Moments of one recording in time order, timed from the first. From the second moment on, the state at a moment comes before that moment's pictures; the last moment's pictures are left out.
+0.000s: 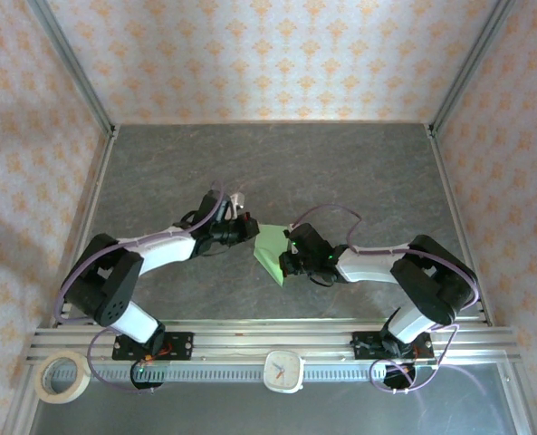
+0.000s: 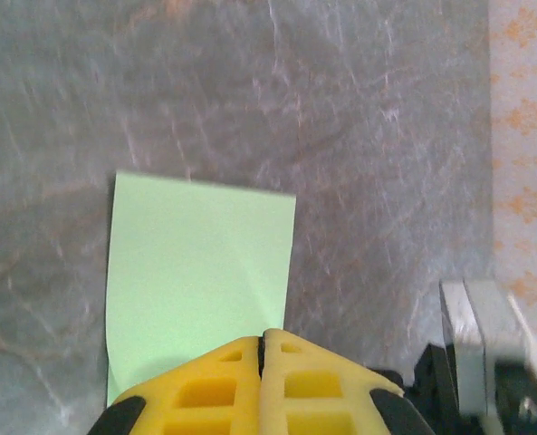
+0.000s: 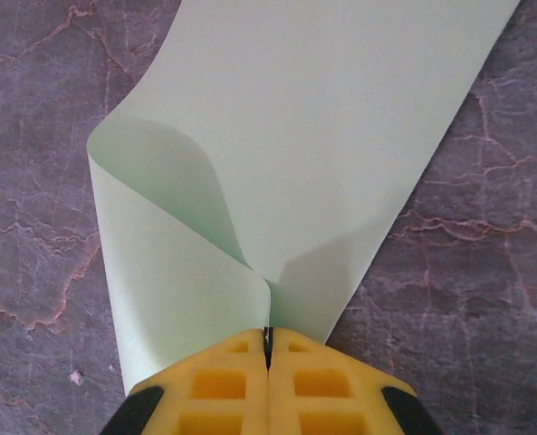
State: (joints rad) left arm -0.48 1.53 0.68 0.13 0.43 -0.86; right arm 0.82 1.56 0.61 0.06 -0.11 0.58
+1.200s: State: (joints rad) left arm -0.63 1.64 0.60 0.32 0.43 -1.03; right arm 0.82 1.58 0.60 0.11 -0.11 0.59
